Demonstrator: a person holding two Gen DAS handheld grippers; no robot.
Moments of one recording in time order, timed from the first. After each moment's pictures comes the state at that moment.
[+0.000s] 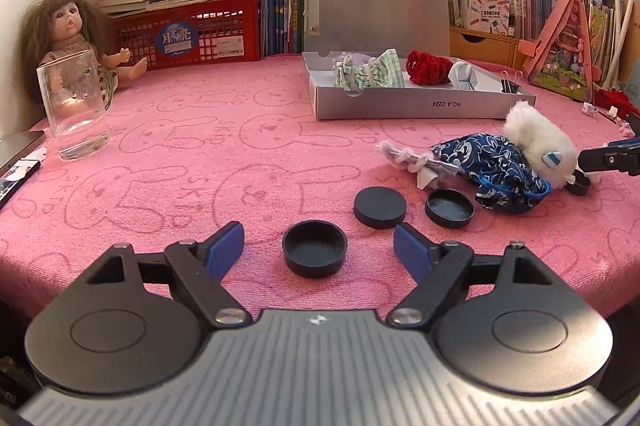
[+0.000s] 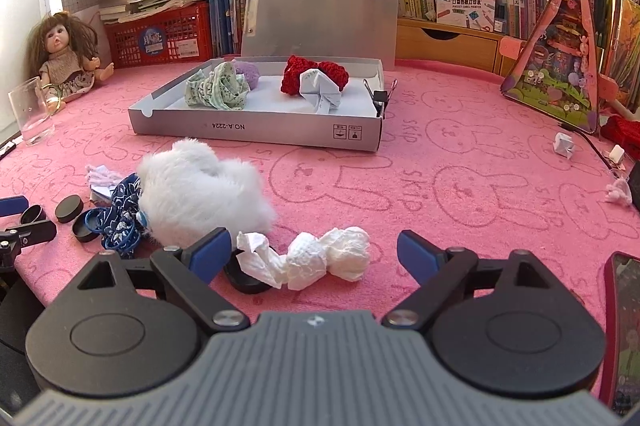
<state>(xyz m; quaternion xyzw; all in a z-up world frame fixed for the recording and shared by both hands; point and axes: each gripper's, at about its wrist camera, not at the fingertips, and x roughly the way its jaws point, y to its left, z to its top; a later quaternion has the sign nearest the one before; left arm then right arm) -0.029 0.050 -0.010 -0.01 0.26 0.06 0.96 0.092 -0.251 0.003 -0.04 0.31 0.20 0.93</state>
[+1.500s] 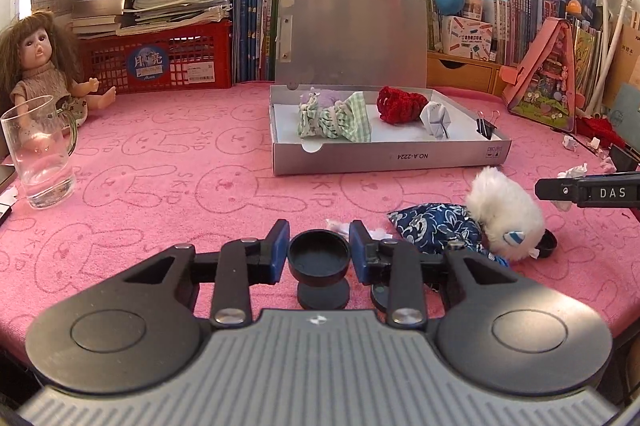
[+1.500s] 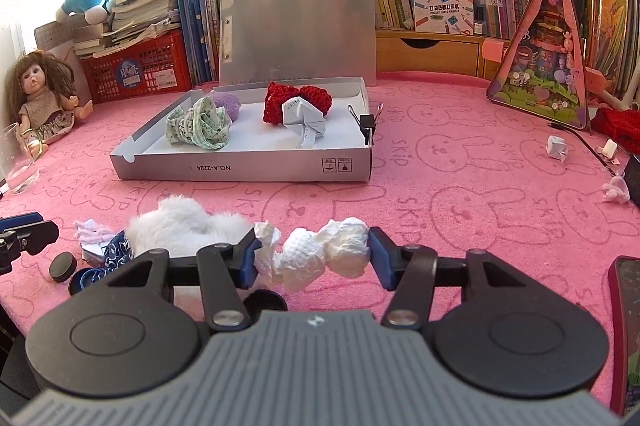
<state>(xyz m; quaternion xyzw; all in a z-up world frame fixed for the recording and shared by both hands) 0.007 0.030 0.034 -0.02 0.25 0.03 0.97 0.108 -0.241 0.017 0.00 0.29 0.16 0.94</state>
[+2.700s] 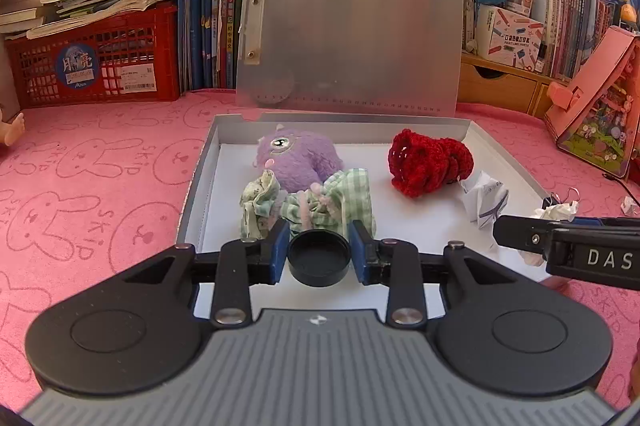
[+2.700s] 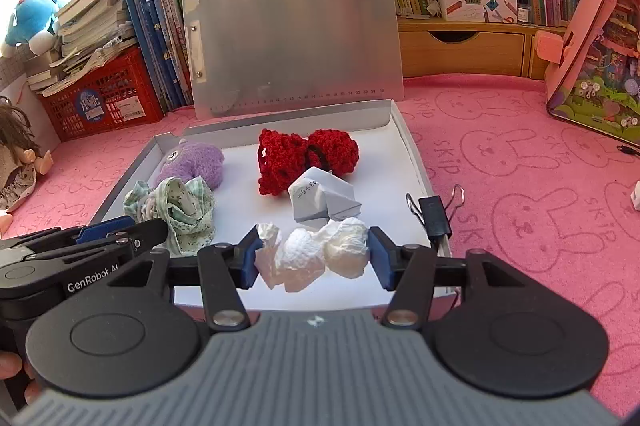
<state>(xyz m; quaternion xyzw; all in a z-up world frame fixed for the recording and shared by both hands) 0.241 0.025 0.035 -0.04 0.30 0.03 0.95 0.254 -0.176 0.021 0.04 0.34 0.14 0.93</state>
